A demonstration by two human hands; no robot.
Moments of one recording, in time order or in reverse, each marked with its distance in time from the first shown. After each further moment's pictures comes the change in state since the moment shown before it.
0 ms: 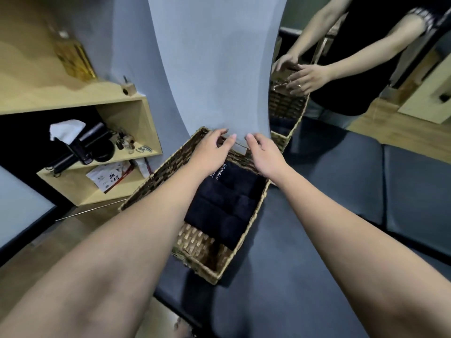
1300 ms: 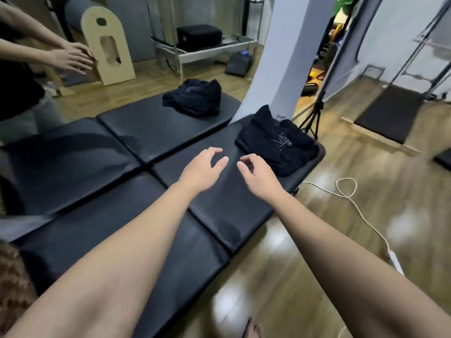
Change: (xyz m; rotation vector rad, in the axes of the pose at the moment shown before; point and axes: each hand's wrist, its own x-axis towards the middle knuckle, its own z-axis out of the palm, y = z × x) left_hand -0.349 0.248 0.354 0.041 -1.094 0.839; right_hand -0.563 0.160 -0.217 -0.185 0.980 0.753
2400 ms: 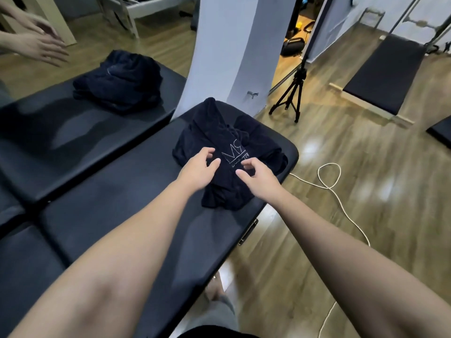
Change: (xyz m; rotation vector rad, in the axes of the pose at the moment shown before) left_hand 0.356 0.055 0.249 -0.053 -0.188 -0.181; right_hand 0.250 0.294 -0.139 0.054 -0.107 0.325
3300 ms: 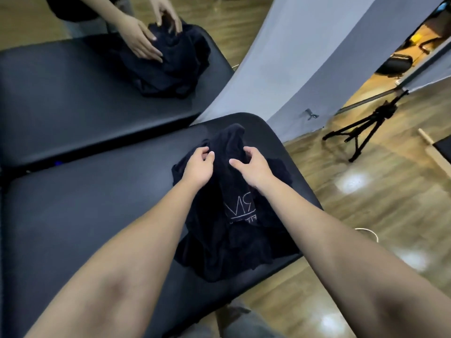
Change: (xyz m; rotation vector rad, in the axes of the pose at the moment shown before) left_hand 0.225 -0.024 0.016 -0.475 0.401 -0.540; right_hand 0.311 -0.022 0.013 -0.040 -0.363 0.014
